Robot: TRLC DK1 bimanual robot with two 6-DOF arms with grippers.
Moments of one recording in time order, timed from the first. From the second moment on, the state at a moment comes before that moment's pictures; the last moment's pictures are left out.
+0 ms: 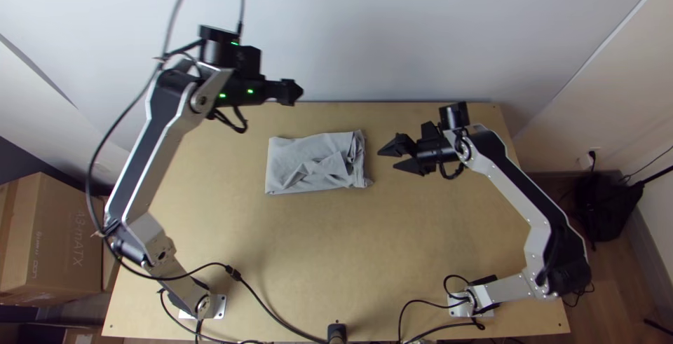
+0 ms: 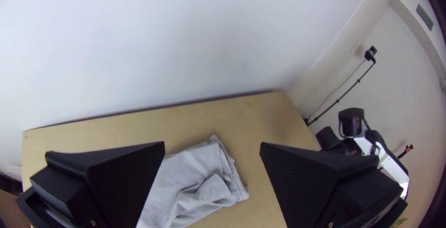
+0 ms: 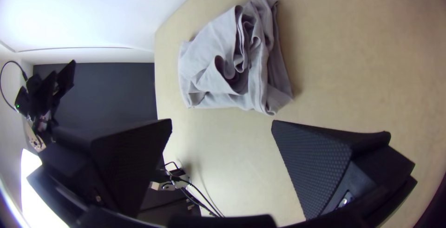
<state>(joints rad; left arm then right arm) -0.38 1.77 2.24 -1.04 0.19 -0.25 0.30 1.58 1.32 -0.69 -0.72 0.64</state>
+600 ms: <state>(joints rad) -0.13 1.49 2.23 -1.19 0.19 -0.20 0.43 2.05 1.68 -0.68 -0.56 0.58</state>
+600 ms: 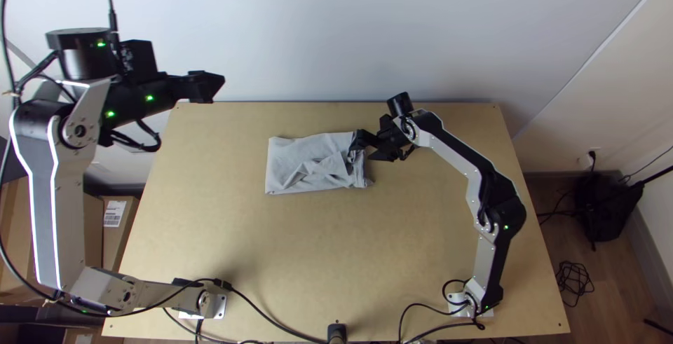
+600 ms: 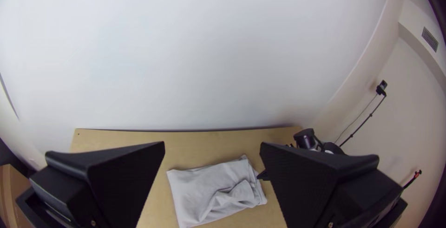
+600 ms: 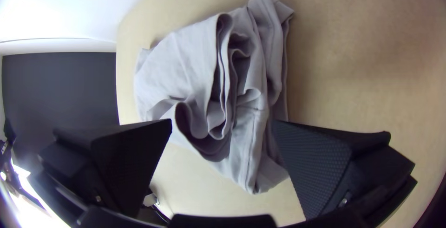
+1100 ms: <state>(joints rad) -0.01 1.40 2.23 -1.25 0.19 -0.18 0.48 2.26 1.82 -0.69 -0.56 0.56</state>
